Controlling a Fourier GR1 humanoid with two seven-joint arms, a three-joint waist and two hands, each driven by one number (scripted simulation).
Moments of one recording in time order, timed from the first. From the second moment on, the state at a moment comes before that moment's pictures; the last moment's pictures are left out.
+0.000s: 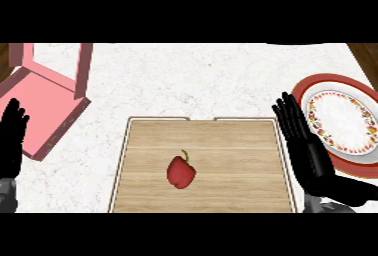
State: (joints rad) left arm -0.07 0.51 0.04 -1.36 0.23 0.33 0.04; right arm -0.04 -0.20 0.23 -1.71 -0.19 -0.14 -0.13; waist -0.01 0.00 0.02
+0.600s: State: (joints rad) left arm -0.21 0.50 -0.18 -1.56 0.20 0.09 -0.06; right arm -0.04 -0.32 0.31 -1.54 -0.08 -0.26 0.39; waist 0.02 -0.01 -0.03
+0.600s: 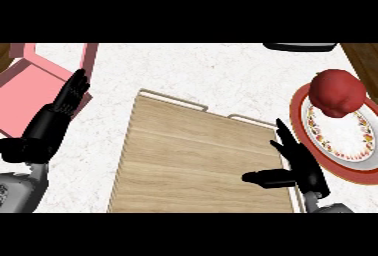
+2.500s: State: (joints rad) left arm -0.20 0.47 -0.22 -1.59 0.19 0.02 -0.07; right arm -0.86 -0.20 0.47 -0.93 -0.24 -0.03 1.25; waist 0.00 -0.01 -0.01
